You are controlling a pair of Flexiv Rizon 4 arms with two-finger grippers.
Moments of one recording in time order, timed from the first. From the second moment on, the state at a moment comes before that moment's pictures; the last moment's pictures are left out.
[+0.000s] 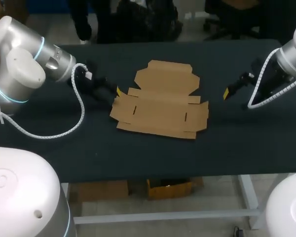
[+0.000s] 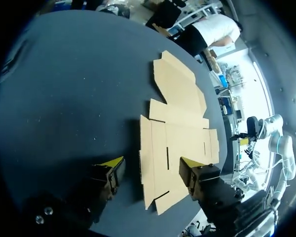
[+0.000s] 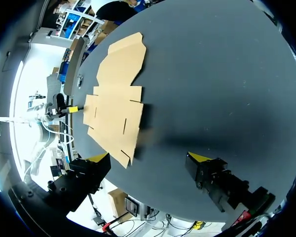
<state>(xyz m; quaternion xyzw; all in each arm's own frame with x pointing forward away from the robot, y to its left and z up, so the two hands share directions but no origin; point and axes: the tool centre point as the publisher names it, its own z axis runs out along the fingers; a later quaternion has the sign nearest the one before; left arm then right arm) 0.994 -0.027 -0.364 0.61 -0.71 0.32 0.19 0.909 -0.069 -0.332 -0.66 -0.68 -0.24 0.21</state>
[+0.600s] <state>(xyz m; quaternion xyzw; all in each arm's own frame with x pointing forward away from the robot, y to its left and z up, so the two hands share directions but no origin) 1.024 -0.032 -0.371 0.56 -0.73 0.29 0.27 0.910 -0.067 -0.330 -0.67 -0.68 -0.23 0.21</state>
